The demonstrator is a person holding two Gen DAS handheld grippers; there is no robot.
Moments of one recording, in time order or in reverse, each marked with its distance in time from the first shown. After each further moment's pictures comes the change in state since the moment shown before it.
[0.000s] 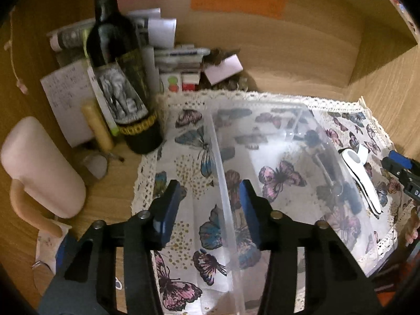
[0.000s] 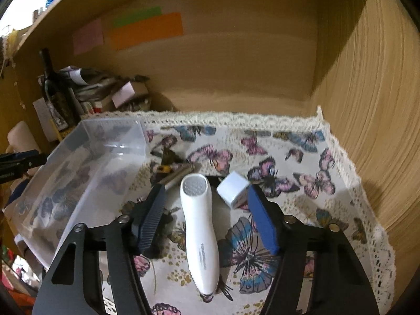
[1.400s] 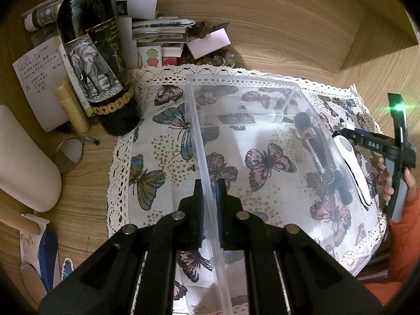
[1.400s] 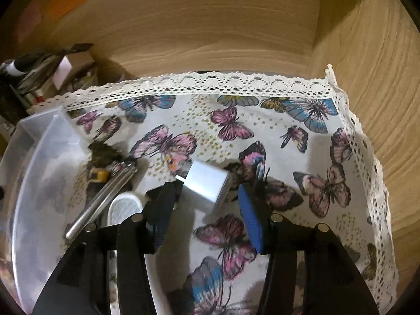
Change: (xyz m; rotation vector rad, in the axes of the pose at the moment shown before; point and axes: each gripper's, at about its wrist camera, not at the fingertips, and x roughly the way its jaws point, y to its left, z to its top) left arm 0.020 -0.003 0.005 -0.005 0.122 -0.087; right arm 0.108 -0.046 0.035 0.058 0.245 -0.084
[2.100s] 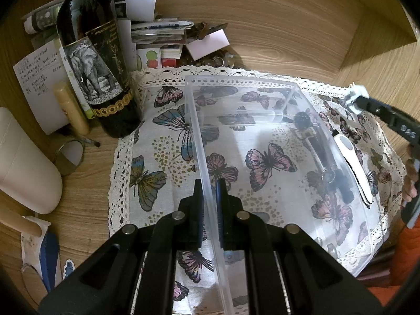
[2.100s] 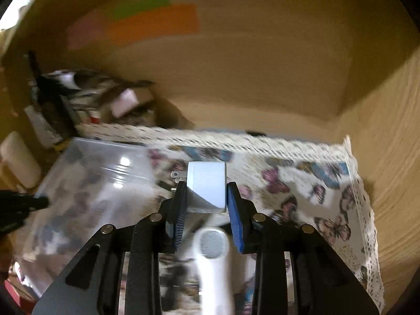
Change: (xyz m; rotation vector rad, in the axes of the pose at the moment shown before) left arm -0.001 0.000 -0.001 0.013 -0.011 0.008; right arm -0.084 0.076 0.005 -0.163 -0.253 0.124
